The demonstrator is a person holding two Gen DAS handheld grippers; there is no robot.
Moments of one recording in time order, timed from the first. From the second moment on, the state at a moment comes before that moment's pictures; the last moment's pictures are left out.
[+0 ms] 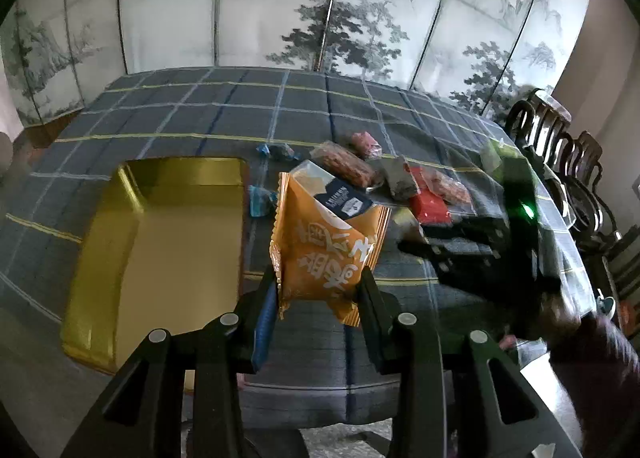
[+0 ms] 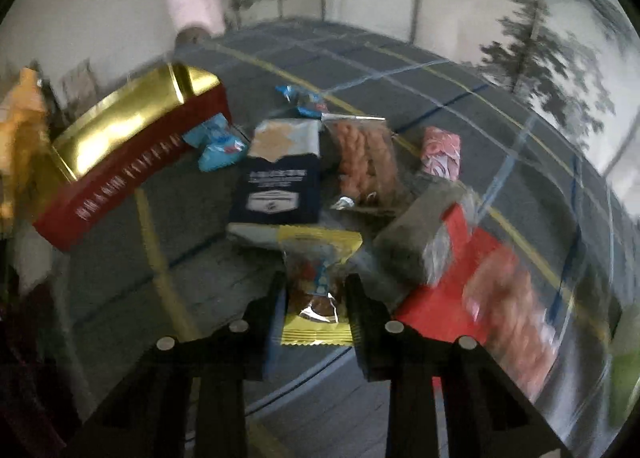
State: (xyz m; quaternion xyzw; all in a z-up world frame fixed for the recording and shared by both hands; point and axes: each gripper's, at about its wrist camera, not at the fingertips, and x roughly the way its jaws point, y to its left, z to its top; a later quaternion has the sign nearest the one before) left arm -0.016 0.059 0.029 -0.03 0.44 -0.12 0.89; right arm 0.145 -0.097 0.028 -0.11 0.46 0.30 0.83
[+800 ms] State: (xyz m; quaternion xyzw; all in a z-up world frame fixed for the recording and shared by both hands) left arm 0.008 0.127 0.017 0.02 0.41 -0.02 0.91; right arm 0.106 -0.105 0.018 -0.04 0.45 0.24 0.86
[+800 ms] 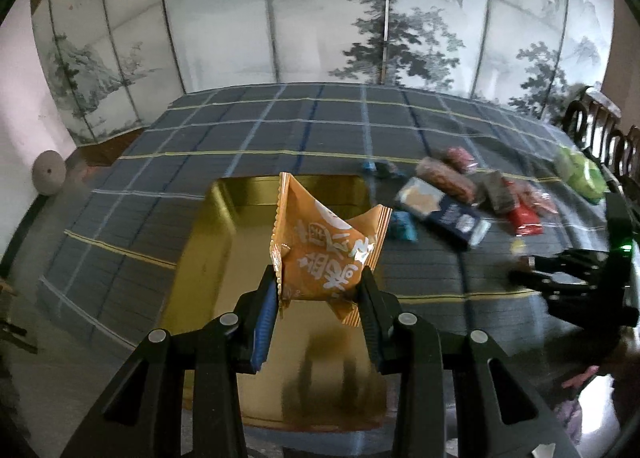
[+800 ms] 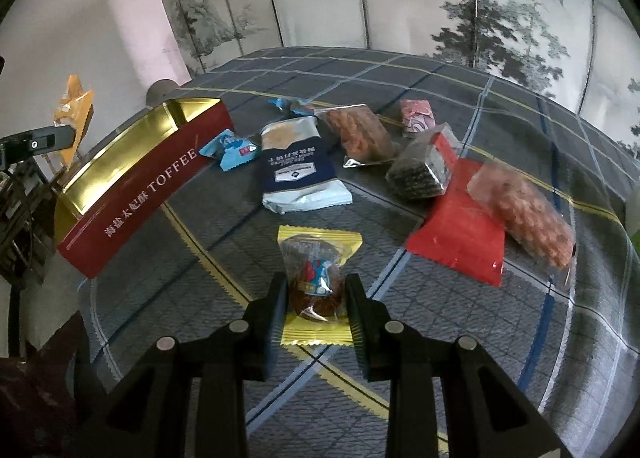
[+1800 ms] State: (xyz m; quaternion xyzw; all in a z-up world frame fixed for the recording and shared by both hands) left arm 0.071 0.181 -0.013 0.06 0.43 0.04 0.90; right arm 0.107 -0.104 0.017 -0.05 0.45 0.23 0.86
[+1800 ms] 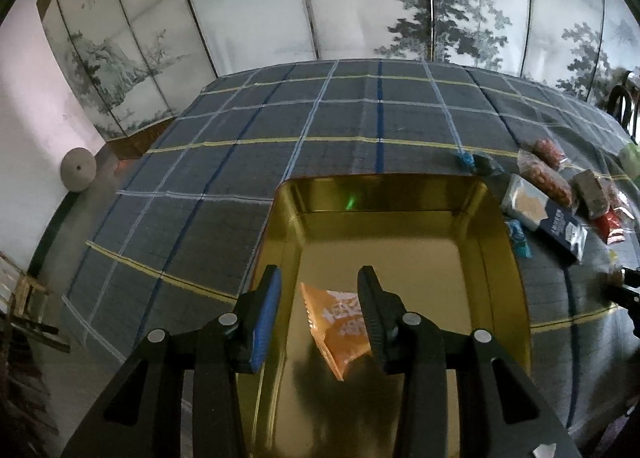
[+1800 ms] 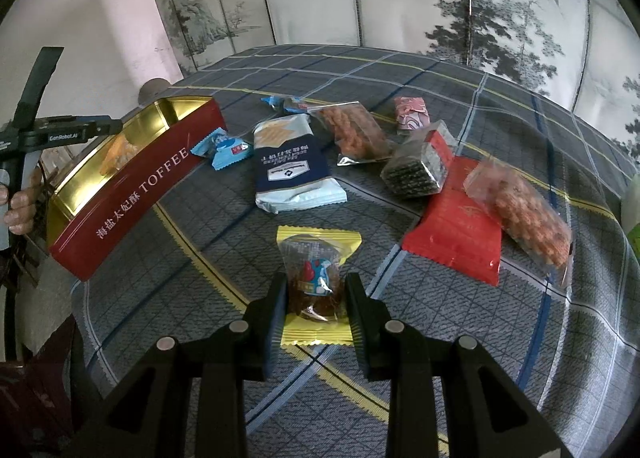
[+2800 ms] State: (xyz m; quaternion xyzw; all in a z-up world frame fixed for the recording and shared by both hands) left arm 0.012 0.194 0.012 0.05 0.42 0.07 0.90; right arm 0.163 0.095 0.094 -0.06 0.41 0.41 0.81
